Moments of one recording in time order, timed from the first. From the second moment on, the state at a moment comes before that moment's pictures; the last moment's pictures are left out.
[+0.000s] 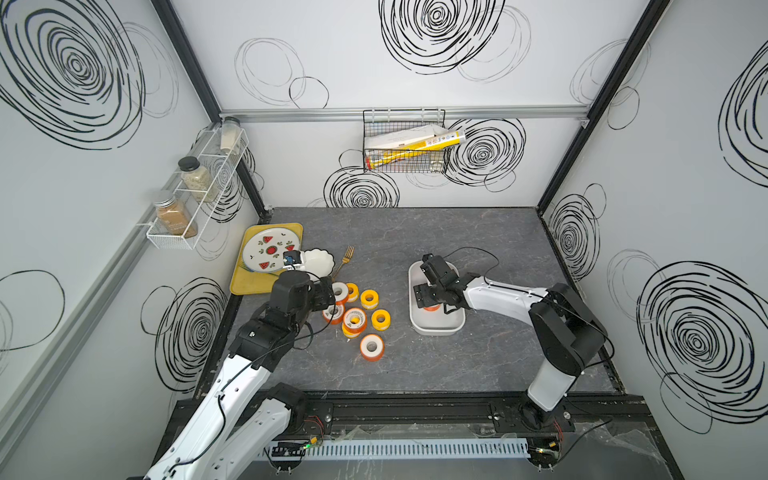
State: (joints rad) left arm -0.33 0.76 0.82 -0.64 -0.25 -0.41; right arm 0.71 1.74 1.04 -0.32 0.18 0.37
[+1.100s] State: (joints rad) left arm -0.32 0.76 0.82 -0.64 -0.24 -0.41; right arm 0.67 1.52 0.80 -0.33 0.20 0.39
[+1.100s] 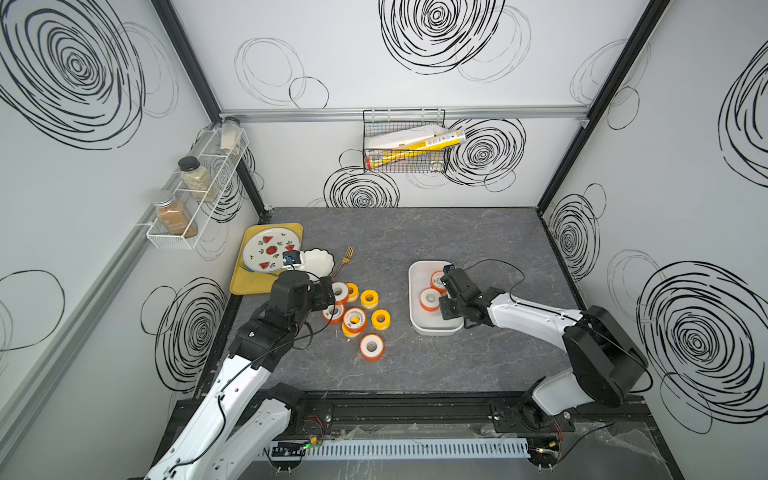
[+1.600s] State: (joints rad) left arm -0.32 0.76 0.82 -0.64 -0.24 -0.41; right arm 0.65 1.63 0.86 -0.32 0.10 0.36
